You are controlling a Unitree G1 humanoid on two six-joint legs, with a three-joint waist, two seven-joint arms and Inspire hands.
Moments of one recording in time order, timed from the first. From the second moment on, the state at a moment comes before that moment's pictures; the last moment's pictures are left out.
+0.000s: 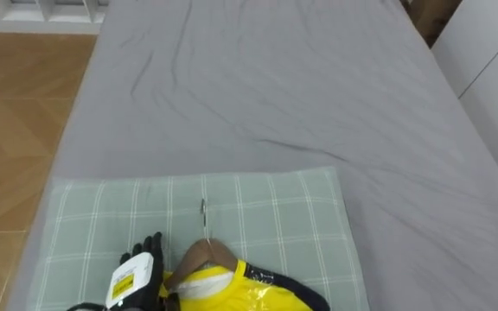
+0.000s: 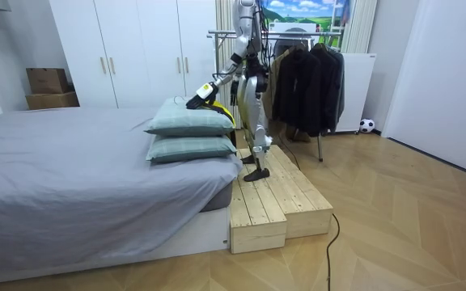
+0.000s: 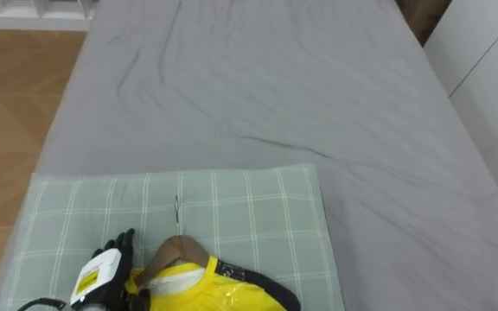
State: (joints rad) left arm -0.26 0.17 -0.21 1.04 0.66 -0.05 0.43; right arm -0.09 -0.24 0.25 1.34 0.24 0.02 0.03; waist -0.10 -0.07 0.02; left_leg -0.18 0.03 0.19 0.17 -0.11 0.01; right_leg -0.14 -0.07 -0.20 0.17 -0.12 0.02
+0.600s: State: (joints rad) left arm -0.22 0.15 -0.23 1.08 0.66 -0.04 0.42; right arm -0.08 -0.25 0.25 1.34 0.24 0.01 0.04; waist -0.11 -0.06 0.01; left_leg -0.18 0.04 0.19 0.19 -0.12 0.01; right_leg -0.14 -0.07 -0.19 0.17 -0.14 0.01
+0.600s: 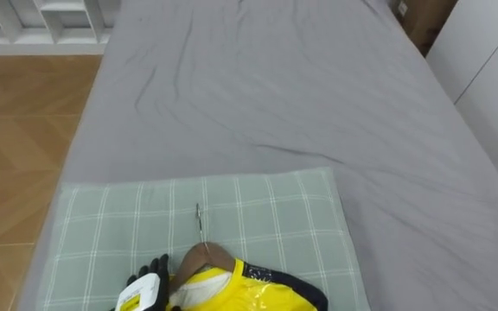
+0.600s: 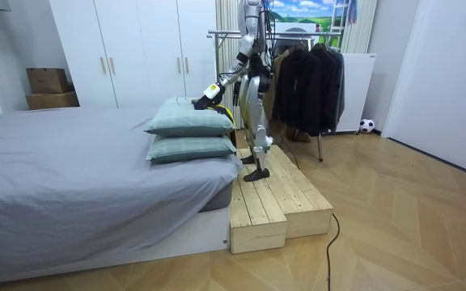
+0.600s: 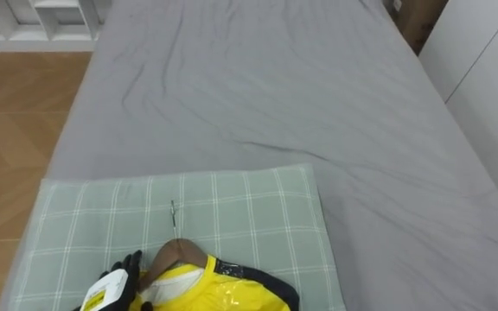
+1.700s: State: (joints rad) left arm -0.23 0.15 -0.22 1.11 0.66 -0.05 0.42; right arm -0.08 -0.25 0.25 1.36 0.24 0.01 0.05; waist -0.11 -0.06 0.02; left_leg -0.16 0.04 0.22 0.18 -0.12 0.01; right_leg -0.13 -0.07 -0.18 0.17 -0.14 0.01
